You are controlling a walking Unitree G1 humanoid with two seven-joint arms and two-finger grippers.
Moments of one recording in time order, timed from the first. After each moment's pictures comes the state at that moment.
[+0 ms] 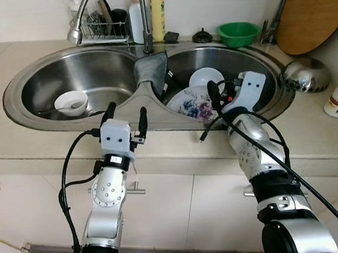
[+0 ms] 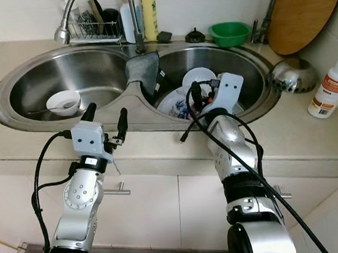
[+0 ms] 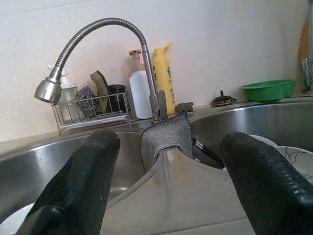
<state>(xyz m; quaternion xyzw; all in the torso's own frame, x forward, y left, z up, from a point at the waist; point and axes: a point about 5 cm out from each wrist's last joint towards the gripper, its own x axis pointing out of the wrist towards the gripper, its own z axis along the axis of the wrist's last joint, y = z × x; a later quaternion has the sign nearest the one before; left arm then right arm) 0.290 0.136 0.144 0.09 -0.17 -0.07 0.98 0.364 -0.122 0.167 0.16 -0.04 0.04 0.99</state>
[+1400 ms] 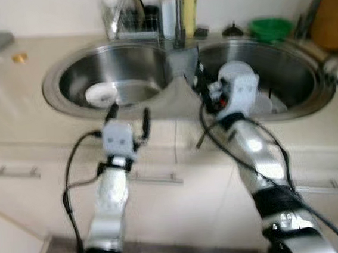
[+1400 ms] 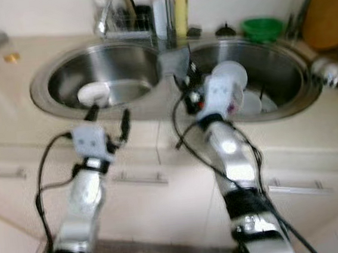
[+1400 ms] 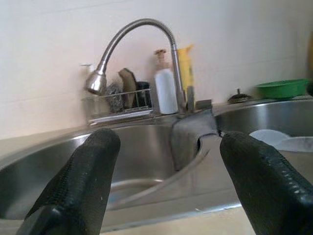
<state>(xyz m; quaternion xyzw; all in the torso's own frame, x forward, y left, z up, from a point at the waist) 0.286 0.126 0.145 0.08 -0.18 -0.09 0.98 0.347 -0.117 0.171 0.09 -0.10 0.07 0.99</state>
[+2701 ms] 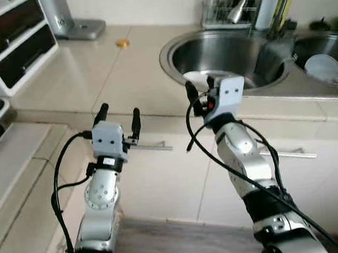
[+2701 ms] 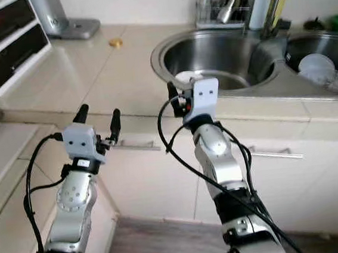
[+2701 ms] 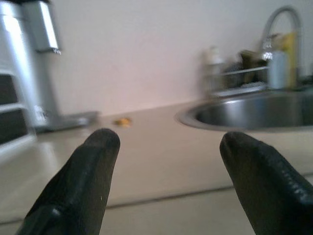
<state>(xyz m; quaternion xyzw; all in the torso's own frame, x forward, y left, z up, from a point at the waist) 0.286 0.132 0.144 0.08 -0.18 -0.08 0.98 0.343 -0.103 0.176 0.07 -0.12 0.10 0.99</state>
